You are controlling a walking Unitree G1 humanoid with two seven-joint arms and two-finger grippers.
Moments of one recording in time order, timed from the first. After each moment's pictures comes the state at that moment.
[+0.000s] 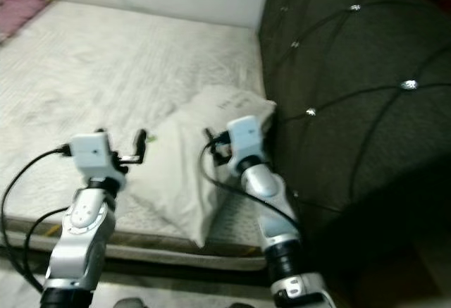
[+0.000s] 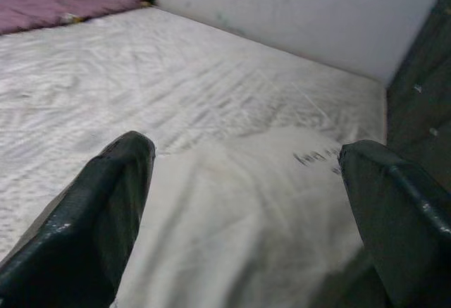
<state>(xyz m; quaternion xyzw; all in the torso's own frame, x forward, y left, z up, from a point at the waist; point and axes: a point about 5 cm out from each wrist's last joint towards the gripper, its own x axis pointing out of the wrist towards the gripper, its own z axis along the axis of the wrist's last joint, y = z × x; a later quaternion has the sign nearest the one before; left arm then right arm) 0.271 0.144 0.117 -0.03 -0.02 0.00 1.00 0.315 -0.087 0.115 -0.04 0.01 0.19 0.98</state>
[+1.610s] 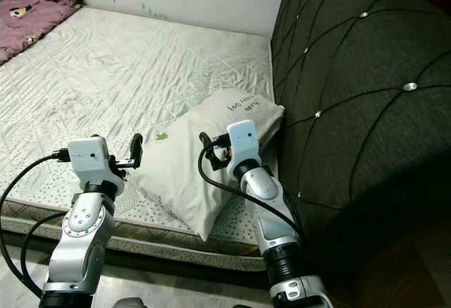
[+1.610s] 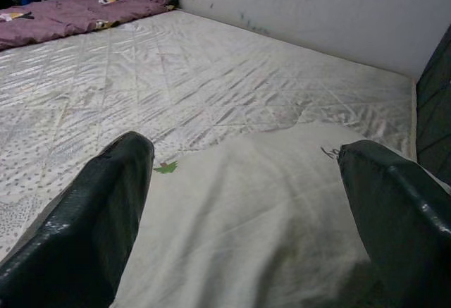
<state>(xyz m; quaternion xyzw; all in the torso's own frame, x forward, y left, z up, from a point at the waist) 0.268 0.146 0.111 -0.02 0.00 0.02 1.00 0.313 -0.087 0.109 -0.01 0.03 0.20 0.98</state>
